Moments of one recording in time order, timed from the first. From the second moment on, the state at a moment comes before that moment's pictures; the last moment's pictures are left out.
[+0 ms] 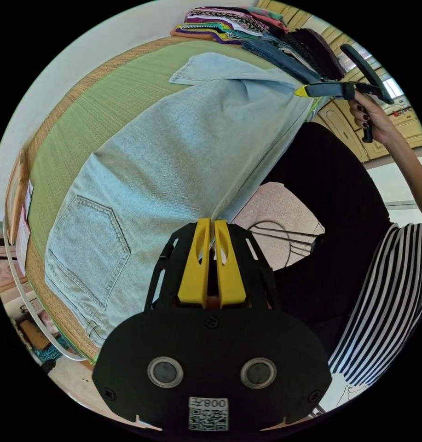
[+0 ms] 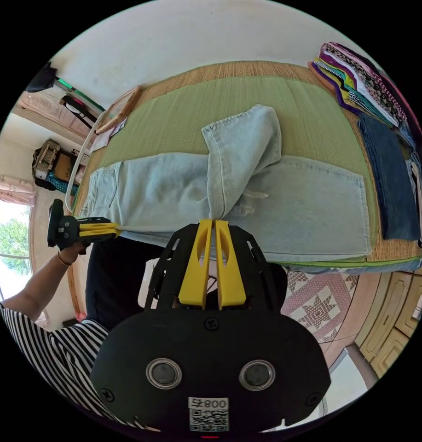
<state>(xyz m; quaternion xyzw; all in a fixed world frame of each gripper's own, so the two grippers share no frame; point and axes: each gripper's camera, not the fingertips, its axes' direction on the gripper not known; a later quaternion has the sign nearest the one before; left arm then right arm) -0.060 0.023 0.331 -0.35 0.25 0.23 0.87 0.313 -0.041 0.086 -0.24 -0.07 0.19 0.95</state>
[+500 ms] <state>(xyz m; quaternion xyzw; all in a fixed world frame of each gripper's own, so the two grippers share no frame) -0.057 0.003 0.353 -0.38 0.29 0.15 0.87 0.320 0.016 0.109 -0.28 -0.06 0.16 0.95</state>
